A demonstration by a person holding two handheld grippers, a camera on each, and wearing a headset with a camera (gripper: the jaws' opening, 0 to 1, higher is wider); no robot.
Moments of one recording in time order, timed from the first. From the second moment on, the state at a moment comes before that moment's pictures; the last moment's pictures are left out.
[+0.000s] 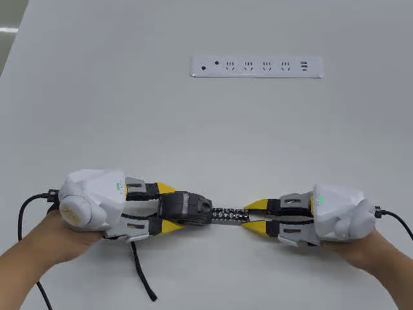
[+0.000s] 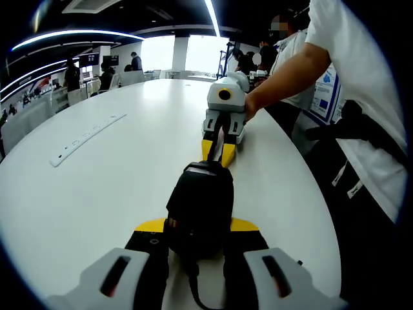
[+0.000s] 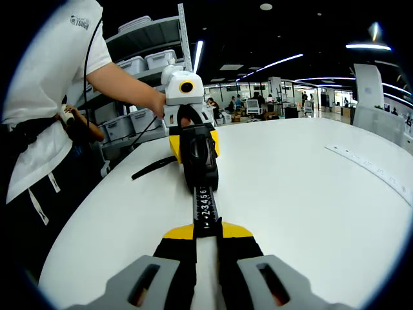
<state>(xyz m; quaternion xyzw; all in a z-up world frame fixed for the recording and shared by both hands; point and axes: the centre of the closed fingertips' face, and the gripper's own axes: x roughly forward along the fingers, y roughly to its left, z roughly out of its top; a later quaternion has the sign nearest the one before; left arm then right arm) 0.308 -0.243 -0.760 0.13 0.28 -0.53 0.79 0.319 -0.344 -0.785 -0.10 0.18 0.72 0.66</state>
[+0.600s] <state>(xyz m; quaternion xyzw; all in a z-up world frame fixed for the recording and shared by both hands) 0.308 -0.242 -0.760 0.13 0.28 -0.53 0.79 0.324 -0.361 -0.785 -0.09 0.19 0.72 0.66</state>
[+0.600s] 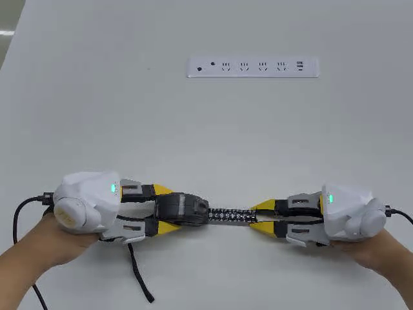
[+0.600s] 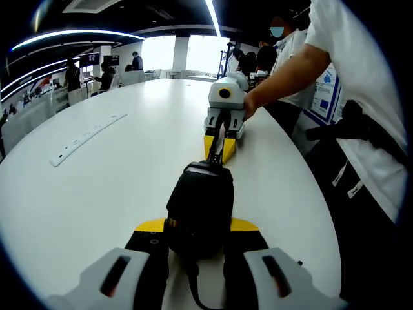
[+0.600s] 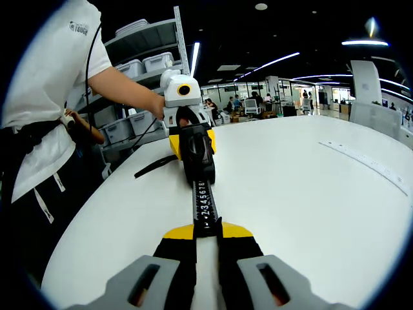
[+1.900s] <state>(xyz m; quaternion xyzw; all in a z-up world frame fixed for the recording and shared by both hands) 0.308 -0.240 -0.764 0.13 0.29 -0.52 0.79 0.329 -0.401 -0.784 -0.07 0.21 0.71 0.67</state>
